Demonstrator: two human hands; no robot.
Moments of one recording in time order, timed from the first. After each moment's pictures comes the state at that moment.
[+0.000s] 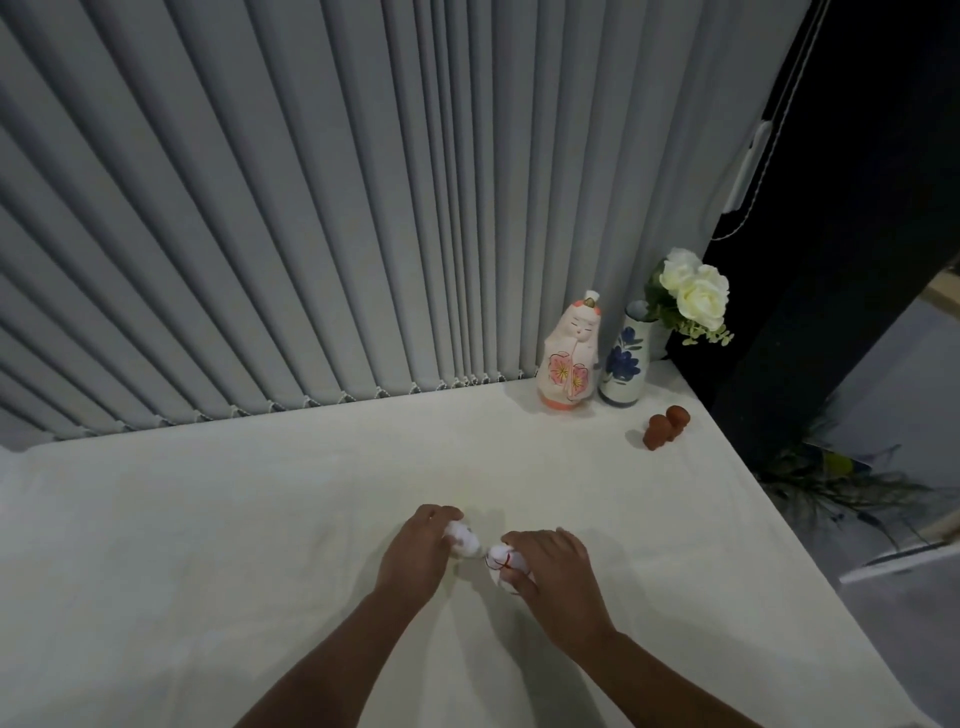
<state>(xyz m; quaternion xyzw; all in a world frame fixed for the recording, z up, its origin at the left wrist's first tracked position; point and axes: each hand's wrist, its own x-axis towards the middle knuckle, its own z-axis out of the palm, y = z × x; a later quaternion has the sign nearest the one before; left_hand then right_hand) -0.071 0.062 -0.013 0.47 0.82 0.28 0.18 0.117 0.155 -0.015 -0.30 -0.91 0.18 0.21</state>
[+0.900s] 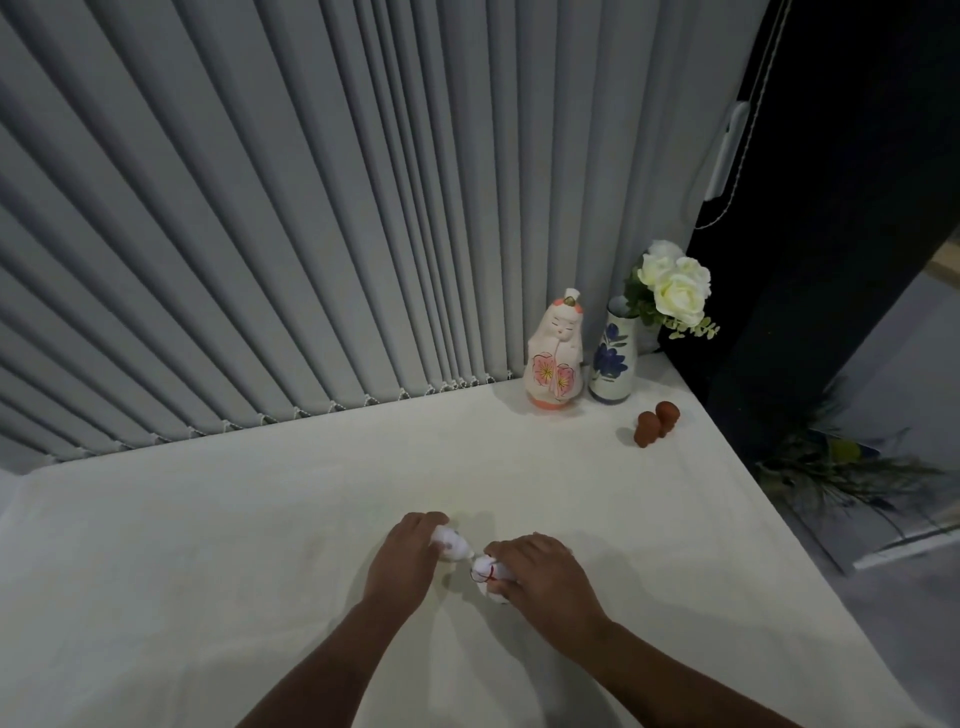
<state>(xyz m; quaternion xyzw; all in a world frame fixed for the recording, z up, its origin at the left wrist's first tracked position) -0.068 0.068 -0.010 0.46 0.84 0.23 0.16 0.123 0.173 -0.008 -0.22 -0.93 0.20 0.20</state>
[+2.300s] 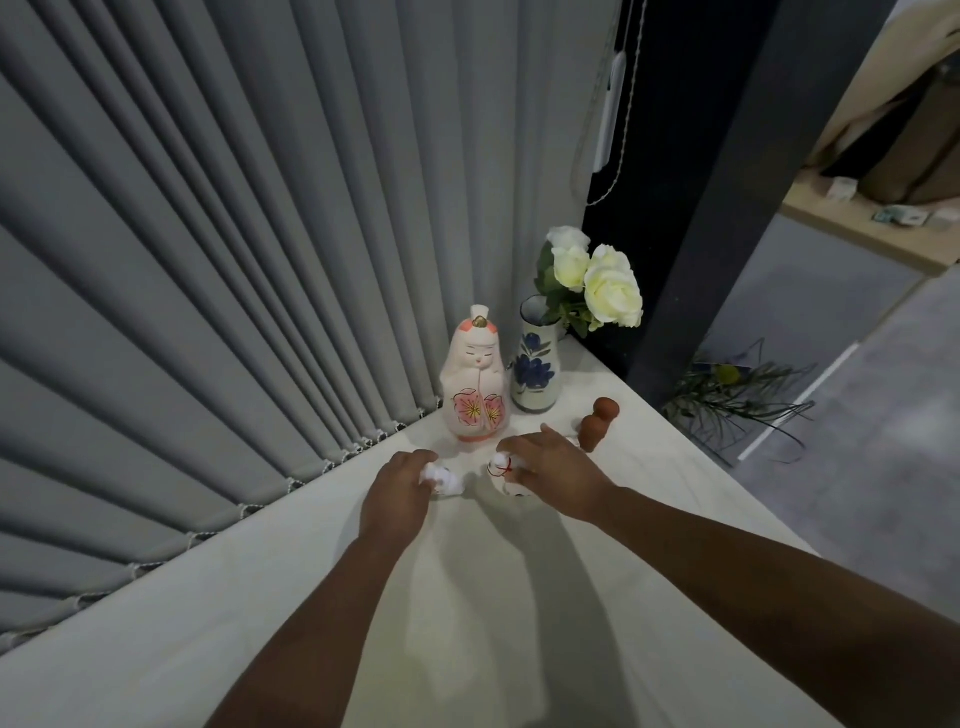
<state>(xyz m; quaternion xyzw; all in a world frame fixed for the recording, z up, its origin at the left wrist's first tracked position) -0.144 0.281 -0.010 0.59 0.75 0.24 0.20 0.082 0.359 0.016 -0.40 -0.89 0.21 0.10</state>
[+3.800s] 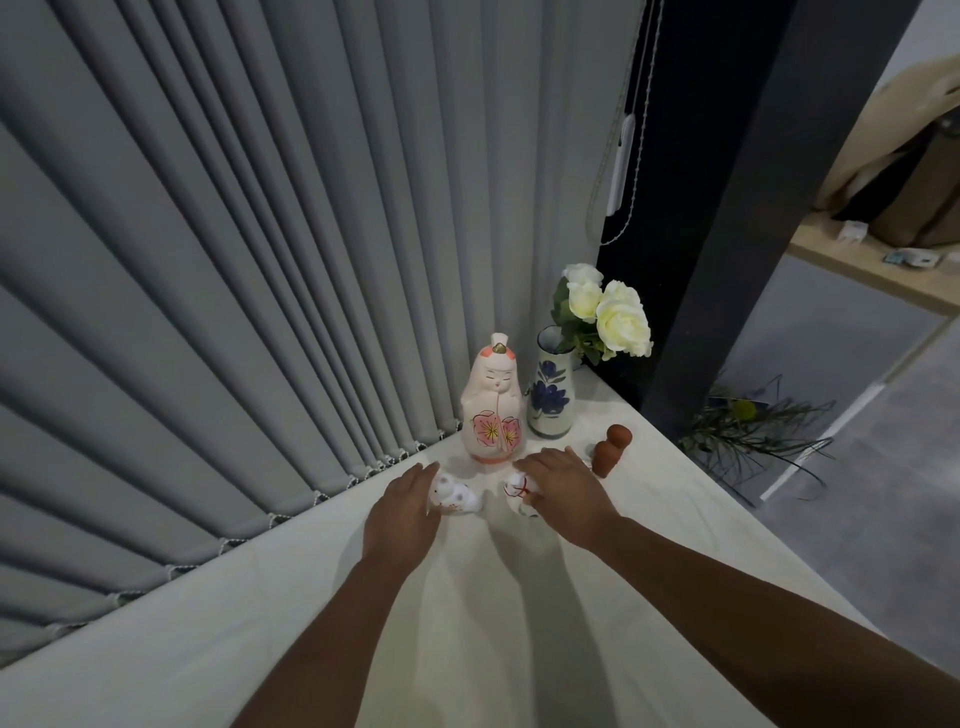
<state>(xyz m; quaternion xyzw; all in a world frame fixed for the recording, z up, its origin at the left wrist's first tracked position) -0.147 0.256 0.014 0.60 0.77 0.16 0.15 0.075 0.346 0.022 -0.43 -0.88 0.16 0.09</state>
